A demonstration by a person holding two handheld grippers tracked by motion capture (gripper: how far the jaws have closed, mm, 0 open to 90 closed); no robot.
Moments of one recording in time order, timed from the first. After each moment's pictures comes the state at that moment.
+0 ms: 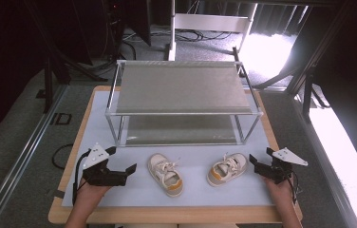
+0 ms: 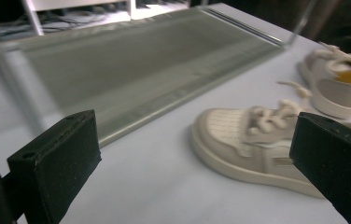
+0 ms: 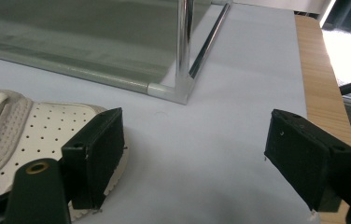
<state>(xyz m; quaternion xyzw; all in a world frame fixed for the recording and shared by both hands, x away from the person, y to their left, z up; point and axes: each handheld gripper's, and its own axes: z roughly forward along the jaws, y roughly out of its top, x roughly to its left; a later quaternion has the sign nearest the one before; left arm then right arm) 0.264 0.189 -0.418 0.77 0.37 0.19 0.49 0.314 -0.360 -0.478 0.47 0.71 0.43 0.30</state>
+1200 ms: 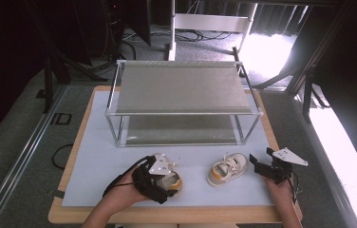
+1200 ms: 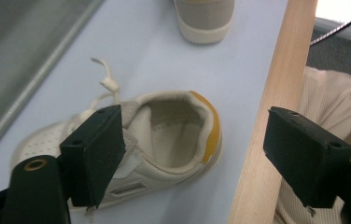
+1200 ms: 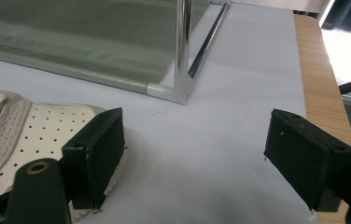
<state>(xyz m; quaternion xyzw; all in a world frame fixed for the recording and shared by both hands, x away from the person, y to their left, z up) 0.260 0.068 -0.403 0.92 0.18 0.08 0.34 0.314 -0.361 -0.478 0.47 0.71 0.43 0.30</state>
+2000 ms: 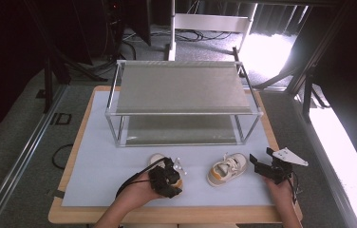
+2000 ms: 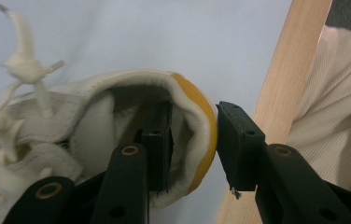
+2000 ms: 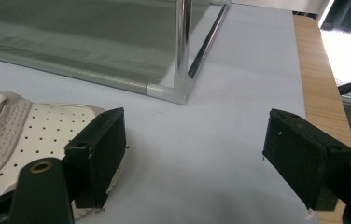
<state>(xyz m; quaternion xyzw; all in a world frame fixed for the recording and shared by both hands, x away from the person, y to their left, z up) 0.275 0.029 -0.424 0.95 0.20 0.01 0.23 0.314 -0.361 -0.478 0.47 0.70 0.43 0.30</state>
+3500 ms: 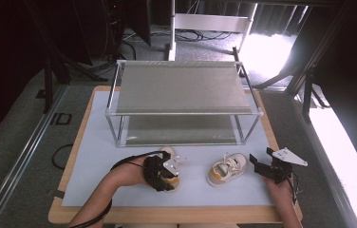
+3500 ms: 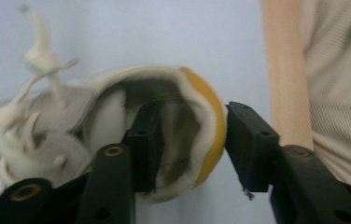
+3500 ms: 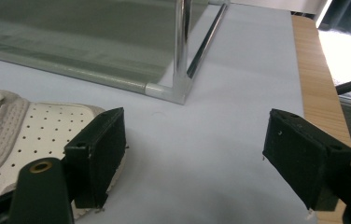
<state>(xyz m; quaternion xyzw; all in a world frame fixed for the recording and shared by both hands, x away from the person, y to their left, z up) 0.306 0.050 -0.423 0.97 0.03 0.01 0.23 0.314 -0.360 -0.478 0.47 0.70 0.43 0.31</state>
